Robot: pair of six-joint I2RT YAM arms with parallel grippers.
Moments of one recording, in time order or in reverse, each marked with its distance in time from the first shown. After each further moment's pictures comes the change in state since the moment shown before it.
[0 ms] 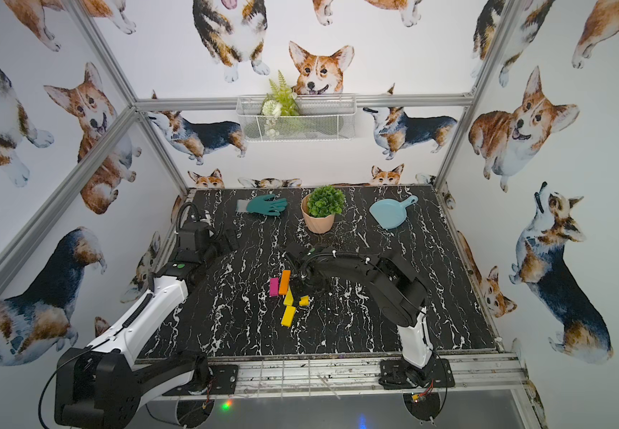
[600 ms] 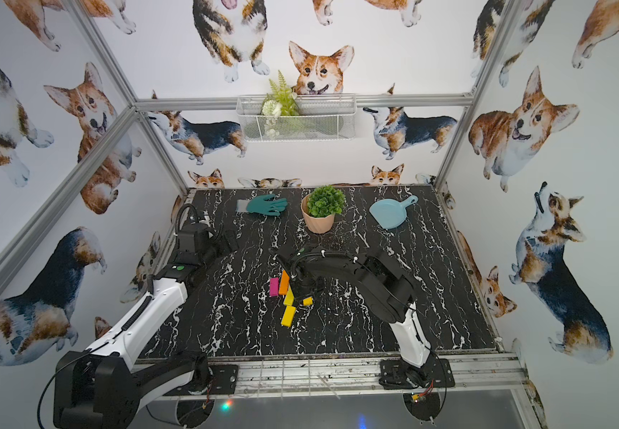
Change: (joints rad) left arm 0.000 -0.017 -0.013 0.007 -0.011 -0.003; right arm 0.031 0.097 0.106 -0.098 0.100 -0.009
